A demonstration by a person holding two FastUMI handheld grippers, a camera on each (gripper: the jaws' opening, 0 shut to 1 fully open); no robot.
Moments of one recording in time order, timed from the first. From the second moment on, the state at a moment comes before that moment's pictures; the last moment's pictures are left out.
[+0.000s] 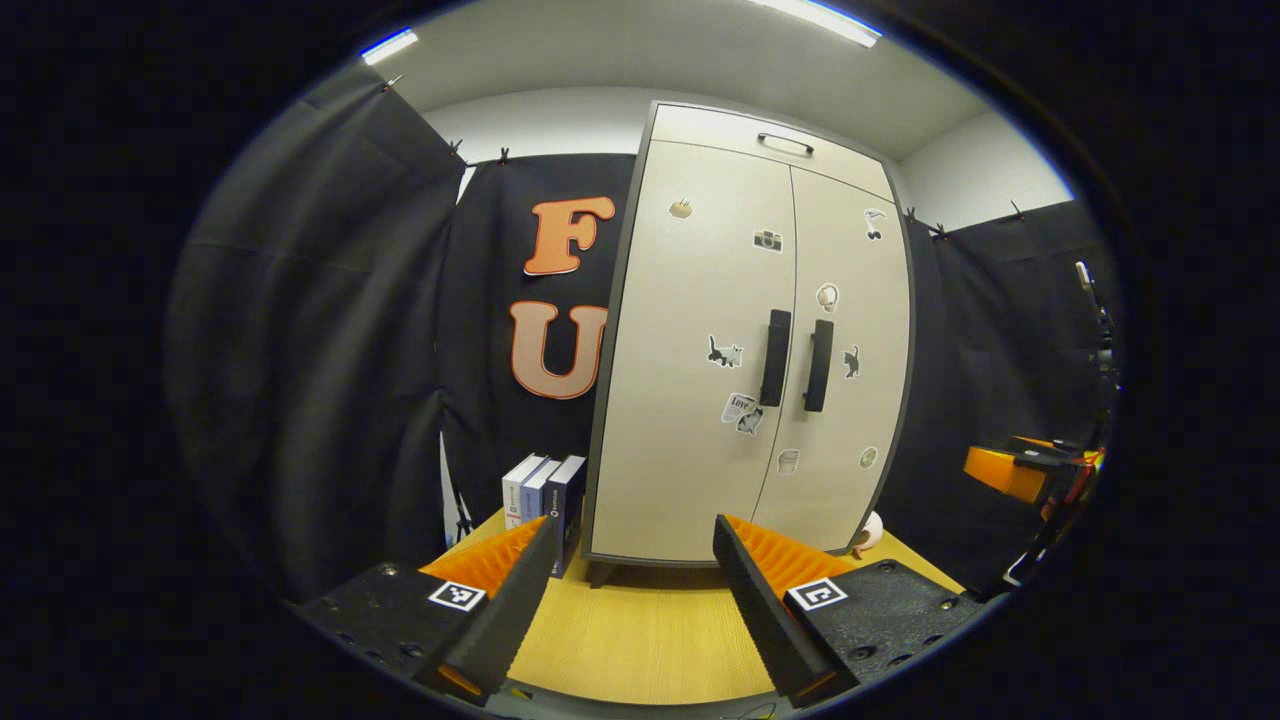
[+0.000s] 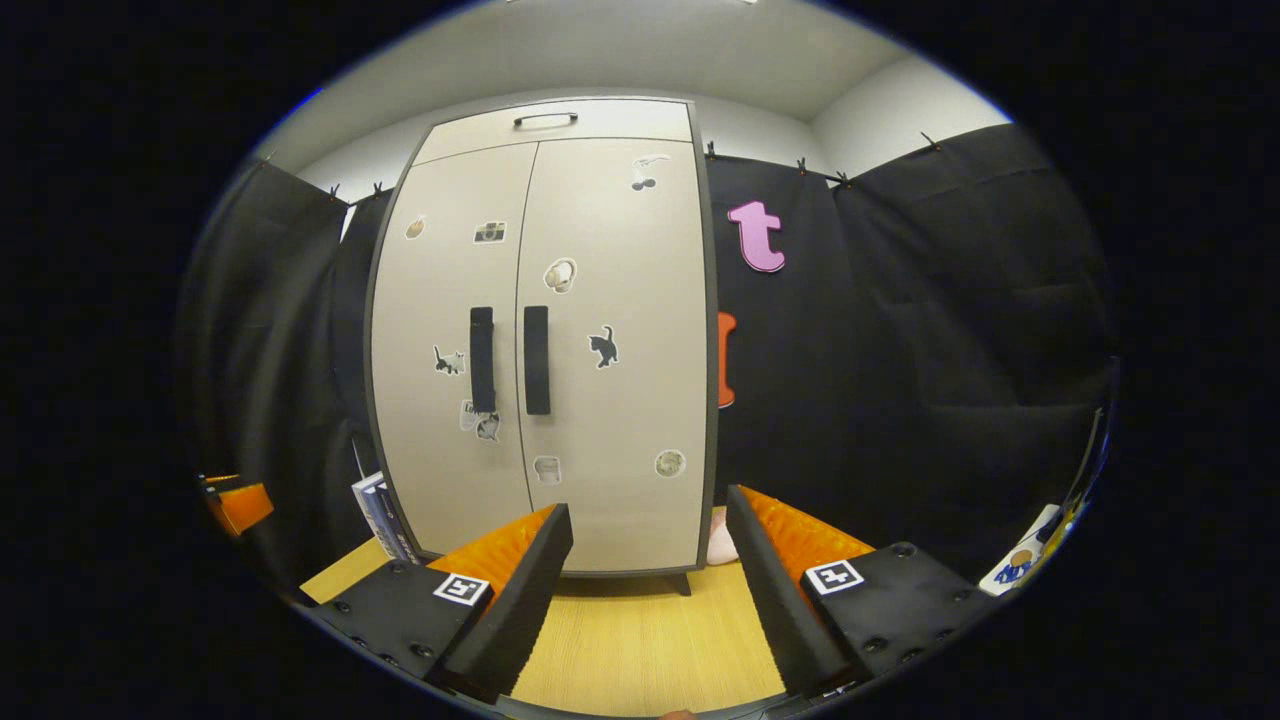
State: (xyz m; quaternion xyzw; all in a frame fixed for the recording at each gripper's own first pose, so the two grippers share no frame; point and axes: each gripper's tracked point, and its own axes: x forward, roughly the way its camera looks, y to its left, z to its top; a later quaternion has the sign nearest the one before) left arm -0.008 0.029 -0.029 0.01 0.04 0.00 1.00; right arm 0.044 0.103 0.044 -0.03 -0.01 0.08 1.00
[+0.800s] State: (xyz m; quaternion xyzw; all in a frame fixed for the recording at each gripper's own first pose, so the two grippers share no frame) left arm -0.004 0.070 -0.030 0.01 0.03 0.04 1.00; right arm 0.187 0.231 0.097 -0.02 0.01 0.12 0.99
